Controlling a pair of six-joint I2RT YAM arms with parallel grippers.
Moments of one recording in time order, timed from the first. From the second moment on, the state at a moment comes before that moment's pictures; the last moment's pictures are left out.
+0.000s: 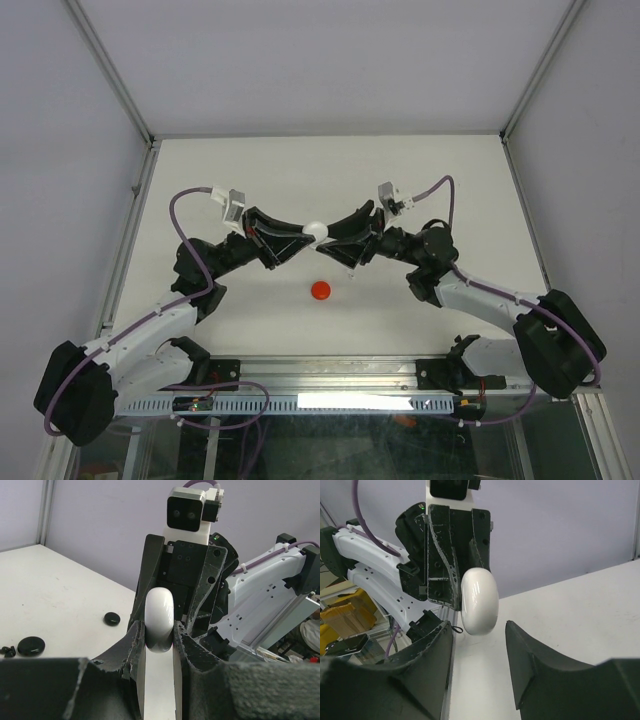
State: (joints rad) left arm -0.58 0.96 0.47 0.91 0.59 -0.67; right arm 0.68 1.24 0.54 1.12 -0.69 0.58
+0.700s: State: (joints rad) left arm -0.59 0.95 0.47 0.90 0.64 -0.64; right arm 0.67 1.27 0.55 1.21 -0.75 0.67
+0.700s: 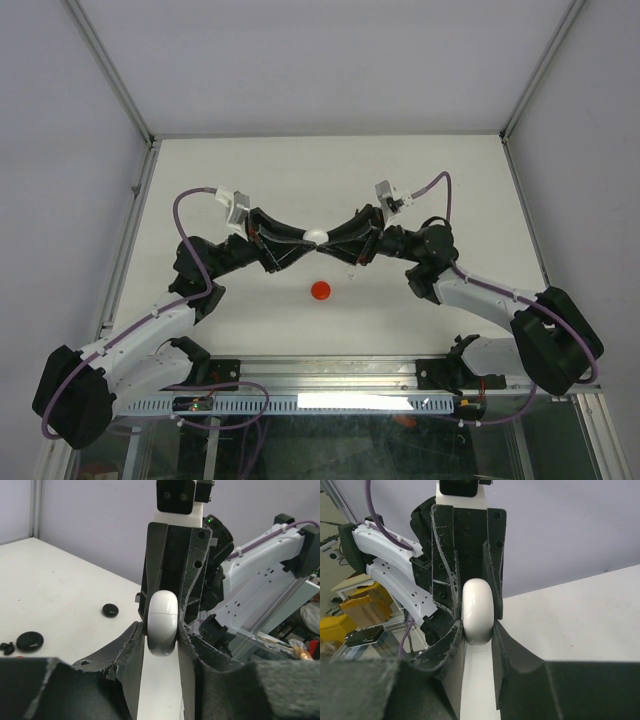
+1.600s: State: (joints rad) left arm -0.59 0.89 0.67 0.36 0.74 -0.39; right arm 0.66 1.15 0.77 0.39 -0.94 0.22
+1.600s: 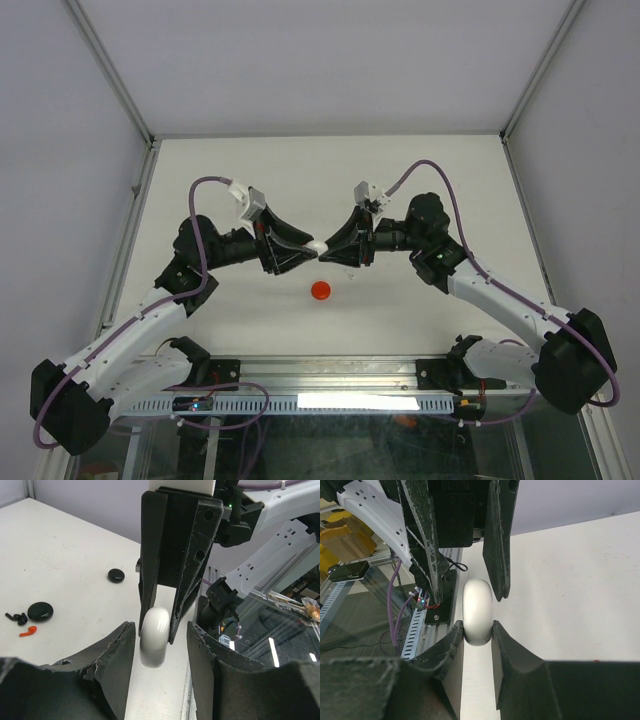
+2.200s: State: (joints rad) left arm -0.59 0.92 0.67 0.33 0.74 -0.38; right arm 0.66 1.16 0.78 0.39 -0.95 0.22
